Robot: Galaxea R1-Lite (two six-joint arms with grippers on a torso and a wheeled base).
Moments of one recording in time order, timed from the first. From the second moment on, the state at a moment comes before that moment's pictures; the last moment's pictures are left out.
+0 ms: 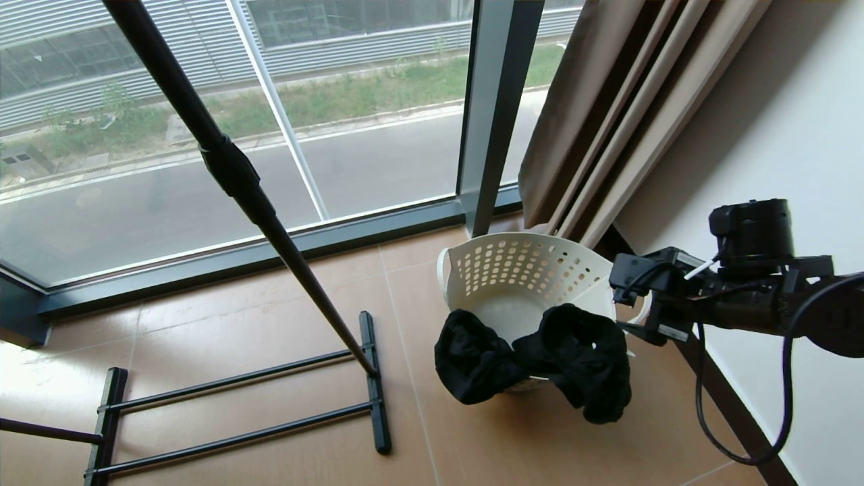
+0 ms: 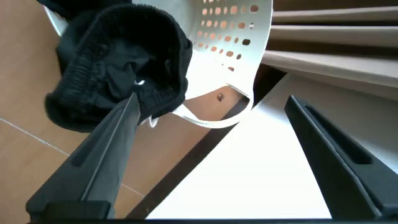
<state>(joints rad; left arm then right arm) 0.00 0.01 -0.02 0.06 0.04 0.01 0.16 1.79 -0.92 -0.24 -0.04 -1.06</state>
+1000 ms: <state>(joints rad) 0.00 0.01 -0.02 0.06 0.04 0.01 0.20 2.32 -1.34 -0.25 -0.18 -1.11</state>
